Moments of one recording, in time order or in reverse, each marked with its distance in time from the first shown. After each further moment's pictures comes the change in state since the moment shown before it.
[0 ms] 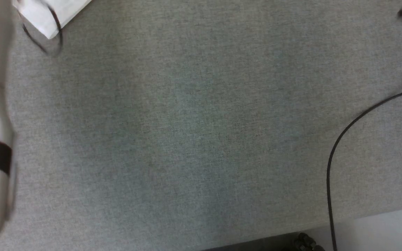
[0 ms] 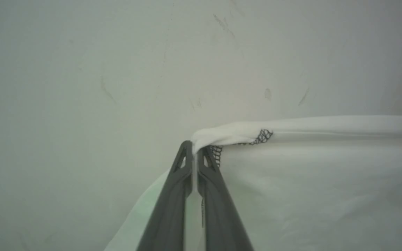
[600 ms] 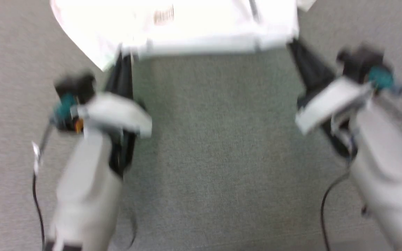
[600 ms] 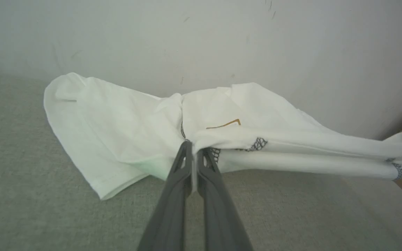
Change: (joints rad) left arm 0.981 -0.151 0.215 -0.386 0.112 -0.046 0.001; right arm 0.866 -0.159 0.207 -0.322 0.189 -0.007 -0.004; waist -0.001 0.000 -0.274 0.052
